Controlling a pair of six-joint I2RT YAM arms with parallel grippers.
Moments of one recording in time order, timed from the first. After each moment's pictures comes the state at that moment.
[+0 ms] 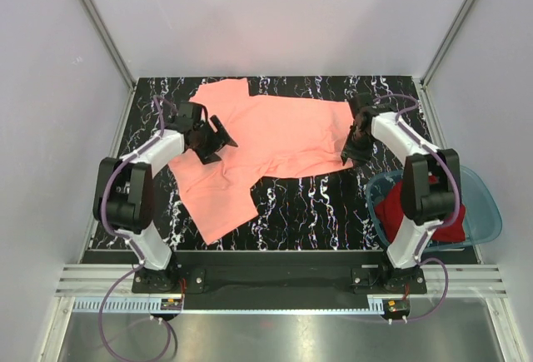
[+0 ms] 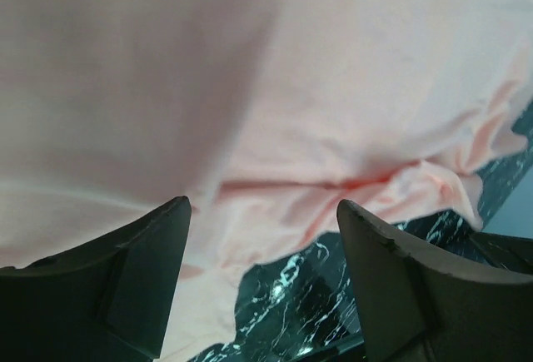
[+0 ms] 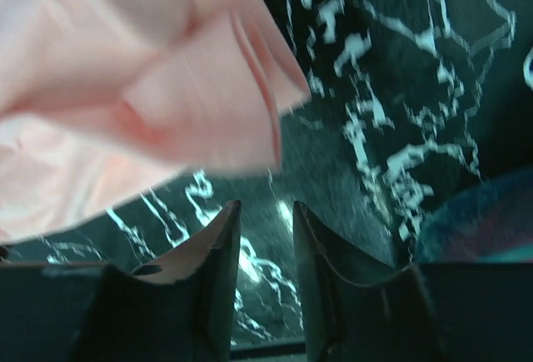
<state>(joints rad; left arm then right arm) -0.17 1.76 1.15 -0.40 0.28 -0.84 0.19 1.87 1.44 -0.91 0.07 0.59</state>
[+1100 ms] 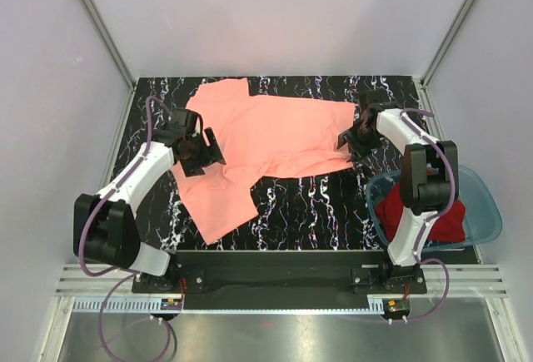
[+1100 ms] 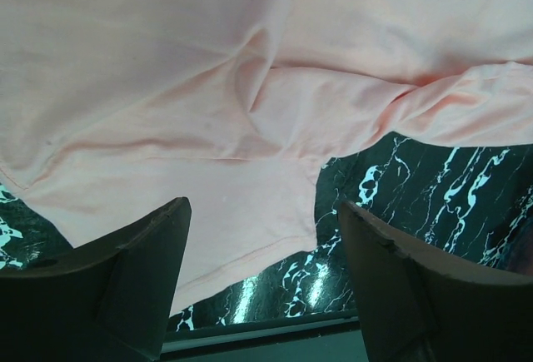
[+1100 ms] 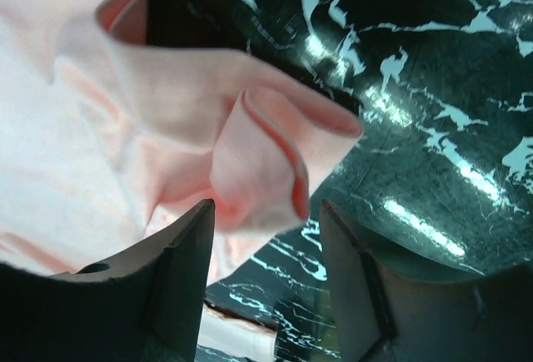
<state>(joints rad) -0.23 1.43 1.09 -0.72 0.12 -0.64 0.11 1.88 1.42 -0.82 -0.05 1.08</state>
